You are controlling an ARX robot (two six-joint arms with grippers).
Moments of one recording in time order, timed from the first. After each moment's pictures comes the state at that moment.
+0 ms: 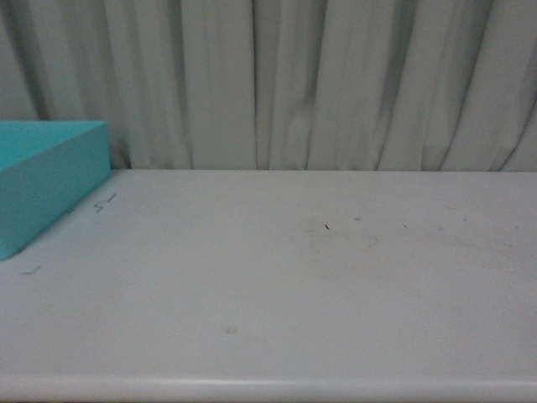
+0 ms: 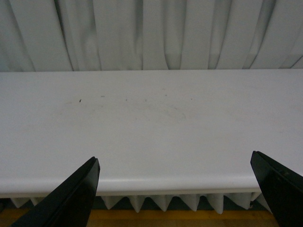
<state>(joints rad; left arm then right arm) 0.00 0.01 0.01 0.00 0.00 0.00 -0.01 0.00 0.01 0.00 0.00 -0.01</state>
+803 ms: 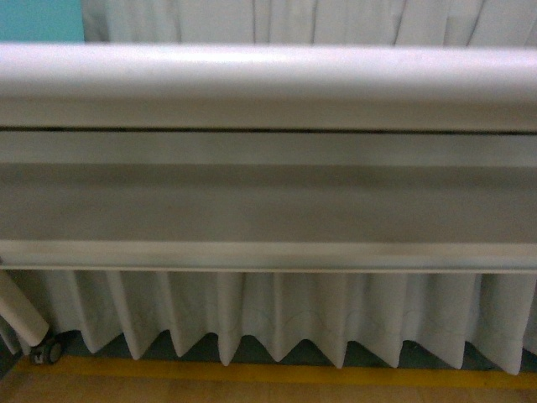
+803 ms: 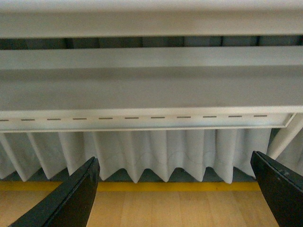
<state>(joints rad) 0.00 0.01 0.01 0.00 0.00 0.00 -0.01 0.00 0.01 0.00 0.00 -0.01</state>
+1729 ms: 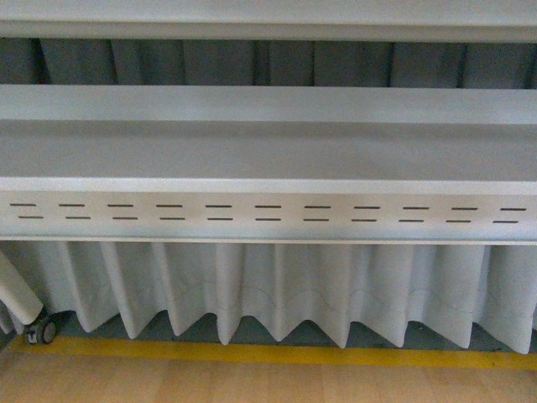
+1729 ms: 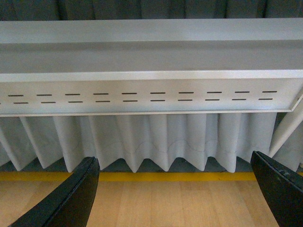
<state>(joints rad) 0.00 0.01 0.01 0.00 0.00 0.00 -0.01 0.00 0.01 0.00 0.00 -0.01</state>
